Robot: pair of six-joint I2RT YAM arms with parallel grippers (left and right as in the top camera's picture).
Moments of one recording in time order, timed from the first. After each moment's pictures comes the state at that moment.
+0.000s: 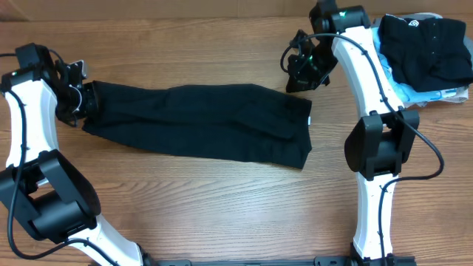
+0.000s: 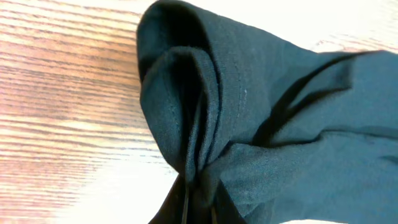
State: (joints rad) left arm 0.41 1.94 1.66 -1.07 0.26 0.16; right arm 0.17 2.37 2.29 -1.50 -0.44 0.08
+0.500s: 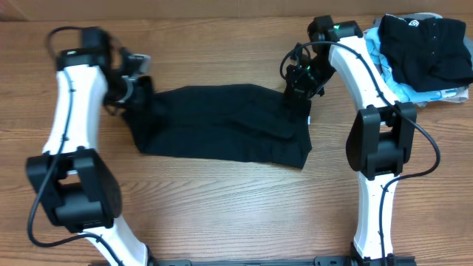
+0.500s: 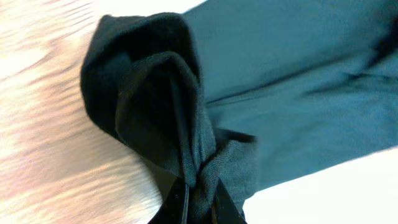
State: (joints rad) left arm 0.09 1.94 1.69 -1.15 0.25 0.35; right arm 0.15 2.38 2.15 -1.38 -0.50 0.10
